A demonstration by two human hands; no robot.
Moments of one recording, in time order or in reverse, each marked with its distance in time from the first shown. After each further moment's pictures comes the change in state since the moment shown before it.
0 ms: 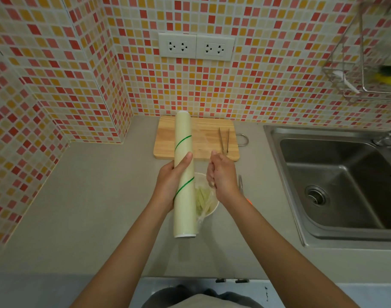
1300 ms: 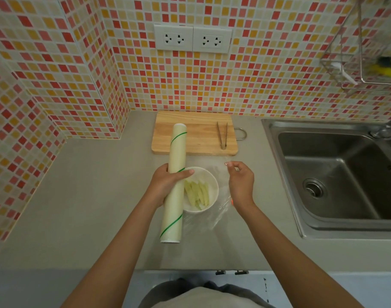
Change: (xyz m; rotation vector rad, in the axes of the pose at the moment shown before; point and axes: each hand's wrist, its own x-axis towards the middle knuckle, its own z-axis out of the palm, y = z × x) left_hand 0.028 -0.033 -0.027 0.230 0.024 -0.093; right_hand 0.010 0.049 -0.056 -0.259 0.335 -0.240
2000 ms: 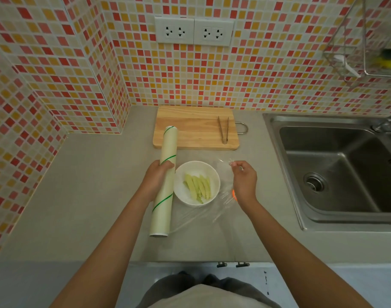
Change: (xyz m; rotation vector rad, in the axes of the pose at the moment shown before) left_hand 0.014 -0.015 -0.026 0.060 0.067 -0.021; right_hand 0.002 0.020 -0.009 -0.075 0.005 0.054
